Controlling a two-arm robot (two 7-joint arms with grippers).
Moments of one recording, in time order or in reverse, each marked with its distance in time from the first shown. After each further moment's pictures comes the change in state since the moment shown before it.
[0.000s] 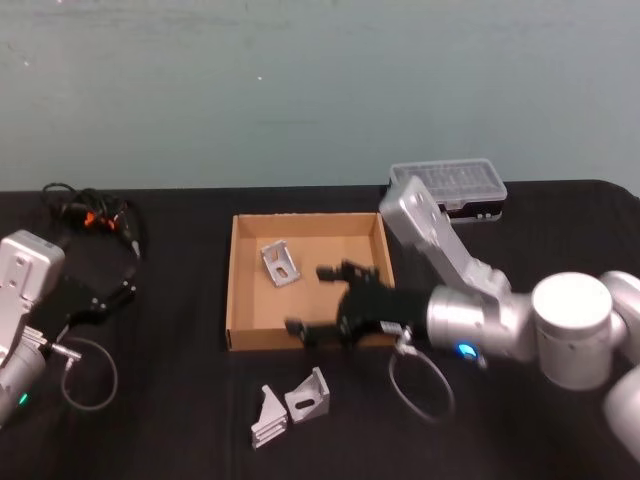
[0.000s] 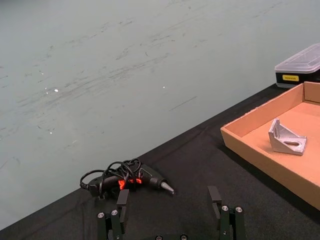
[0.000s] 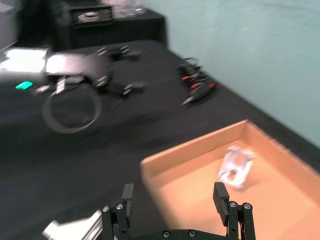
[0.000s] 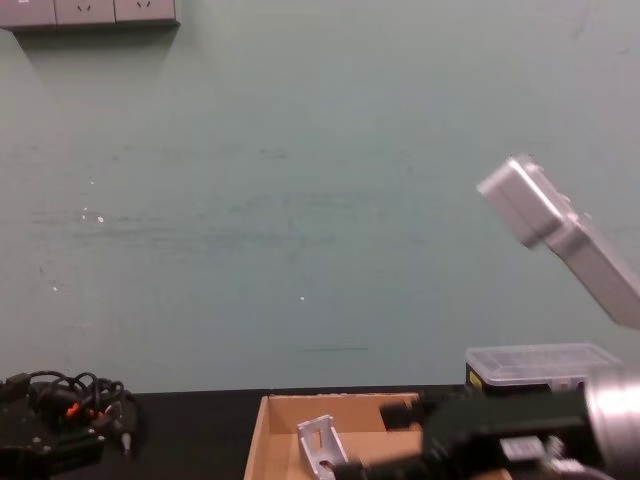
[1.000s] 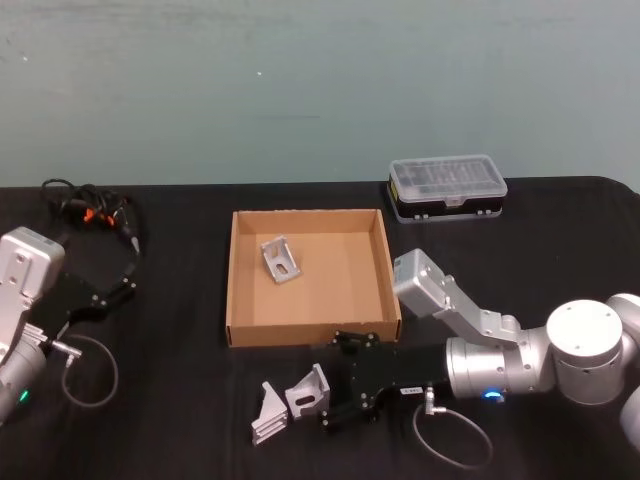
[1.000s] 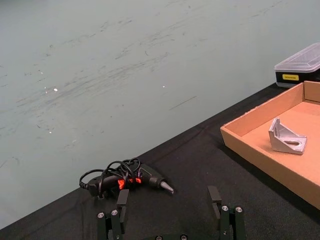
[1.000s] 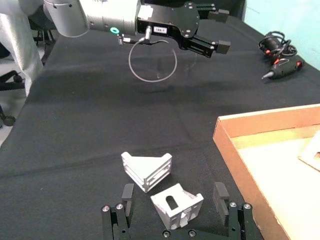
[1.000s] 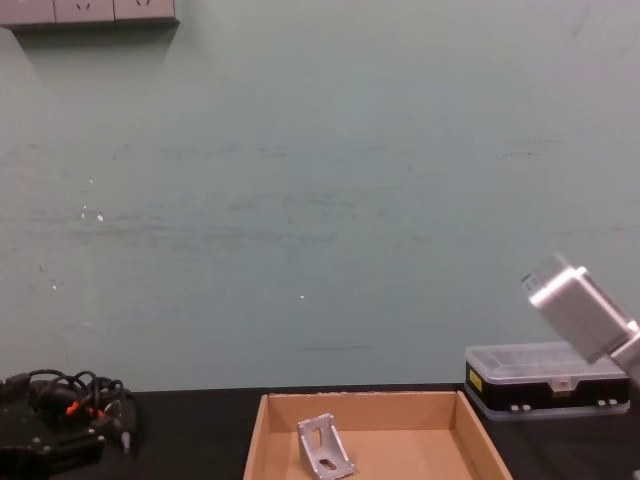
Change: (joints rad) left arm 0.000 0.000 0.000 0.000 0.000 0.000 0.000; right arm 0.043 0.093 -0.151 0.111 0.038 -0.191 0.254
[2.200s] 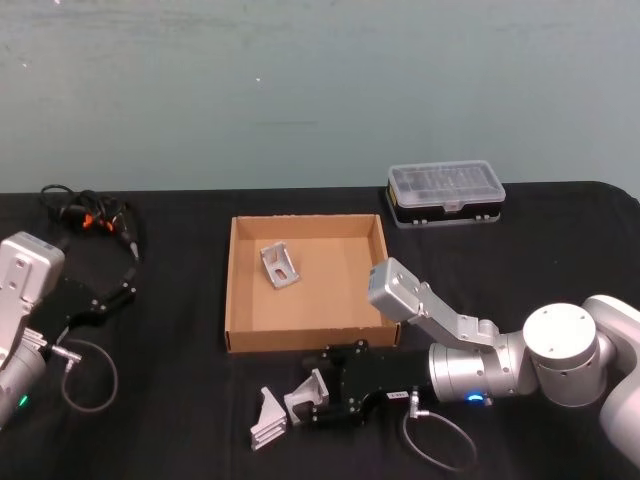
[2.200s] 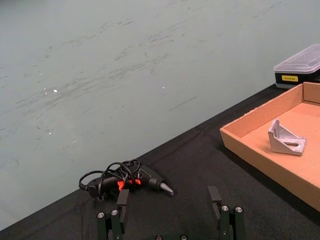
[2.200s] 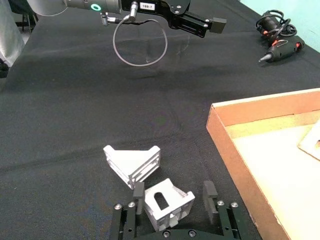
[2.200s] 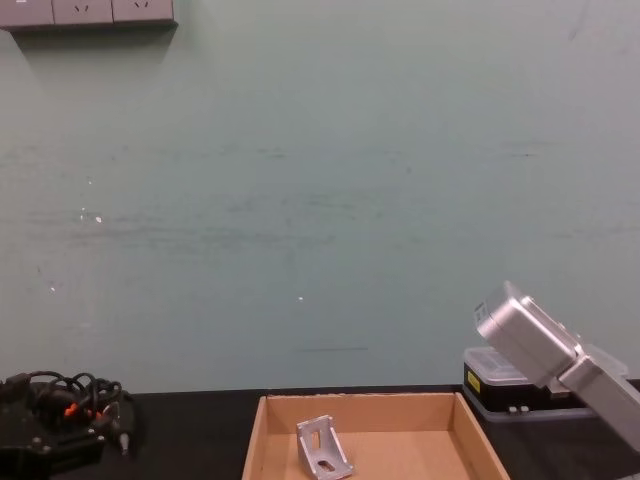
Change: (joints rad) left arm 0.000 0.000 0.000 0.000 0.000 0.000 0.000; right arm 0.045 -0.032 -0.057 0.057 -0.027 0.031 -0.052
